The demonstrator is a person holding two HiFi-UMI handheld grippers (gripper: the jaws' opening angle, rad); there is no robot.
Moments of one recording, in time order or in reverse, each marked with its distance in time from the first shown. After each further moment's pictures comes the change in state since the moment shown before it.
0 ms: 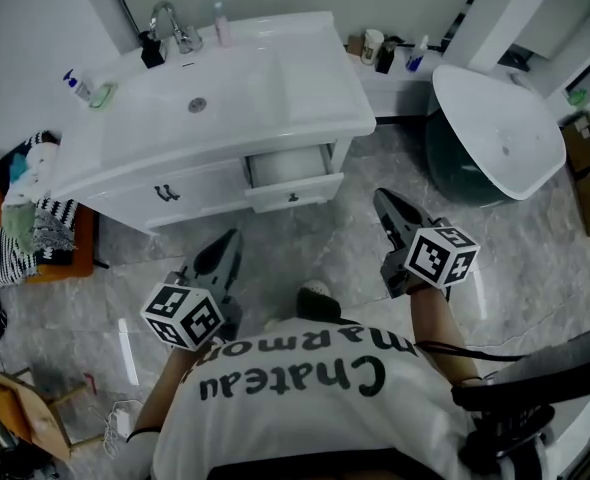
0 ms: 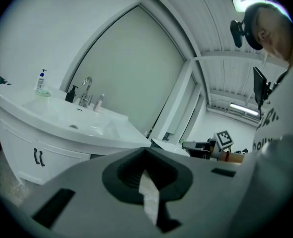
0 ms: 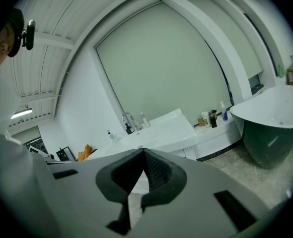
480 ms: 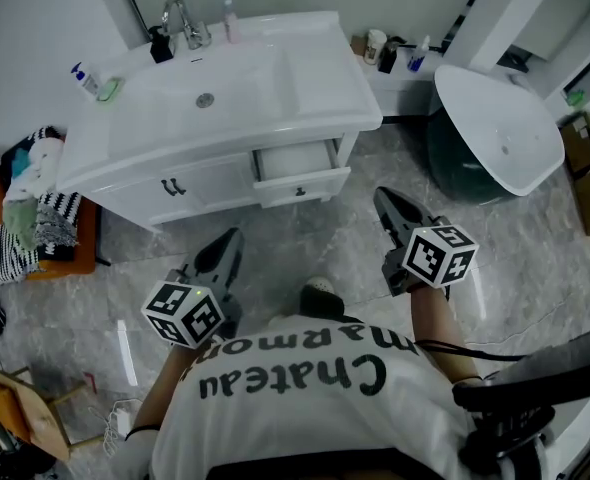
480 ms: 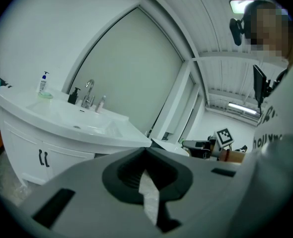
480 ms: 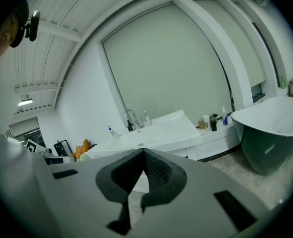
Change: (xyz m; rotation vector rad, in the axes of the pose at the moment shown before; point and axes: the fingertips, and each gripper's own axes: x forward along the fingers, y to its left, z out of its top) left arm -0.031 0.010 -0.007 0.016 -0.002 -0.011; right arm -0.005 0.030 -0.014 -0.071 0.005 -0.026
